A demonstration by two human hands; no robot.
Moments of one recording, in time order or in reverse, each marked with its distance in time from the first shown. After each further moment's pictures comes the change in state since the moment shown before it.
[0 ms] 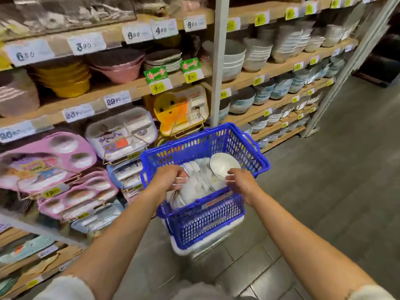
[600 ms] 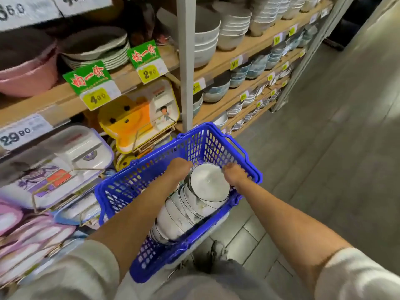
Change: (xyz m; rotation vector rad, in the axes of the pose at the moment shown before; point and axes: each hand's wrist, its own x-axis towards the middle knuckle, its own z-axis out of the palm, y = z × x) left_hand 0.207 0.040 0.105 0.489 -0.207 -0.012; right_hand 0.174 -0.024 -0.017 -0.591 0.206 0.133
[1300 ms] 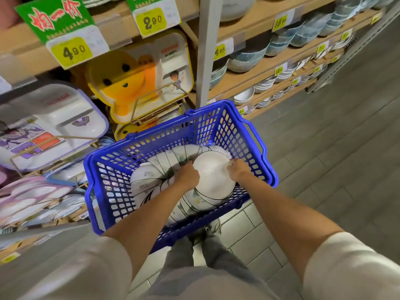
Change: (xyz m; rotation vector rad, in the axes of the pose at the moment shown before) left_hand 0.044 -0.059 0.064 0.380 -0.029 -0.119; right_hand 0.083 0.029 0.026 -0.529 -0.221 -0.072
